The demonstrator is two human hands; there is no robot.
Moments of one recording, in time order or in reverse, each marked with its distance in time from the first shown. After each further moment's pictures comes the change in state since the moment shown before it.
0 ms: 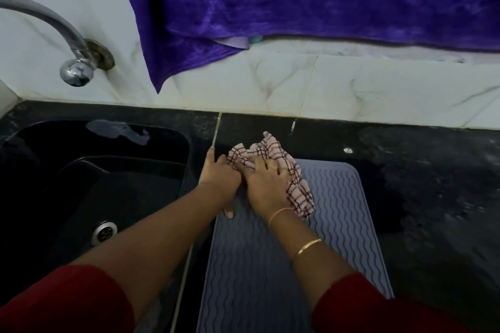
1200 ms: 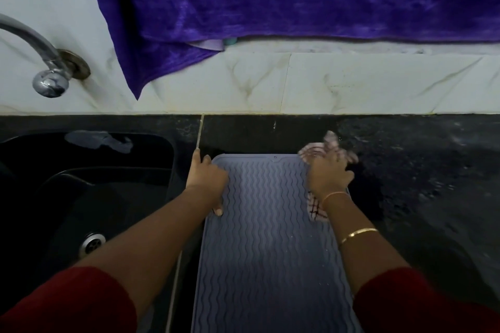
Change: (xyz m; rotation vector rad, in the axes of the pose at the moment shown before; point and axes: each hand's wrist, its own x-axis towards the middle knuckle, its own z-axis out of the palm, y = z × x) left_hand -0.001 0.002 0.007 0.043 0.011 -0.005; right_hand -0.019 0.118 -0.039 -0.038 -0.135 0.636
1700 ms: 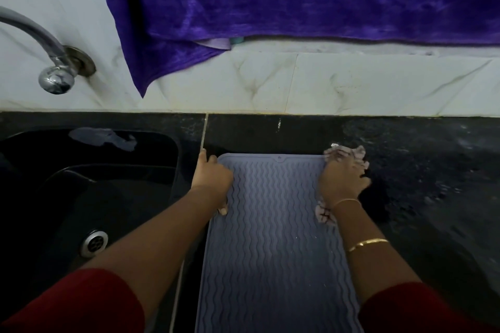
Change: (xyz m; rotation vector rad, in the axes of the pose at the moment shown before) left_hand 0.002 0.000 0.003 -0.042 0.045 0.003; right_hand -0.007 0.006 -0.002 -0.051 0.090 0.142
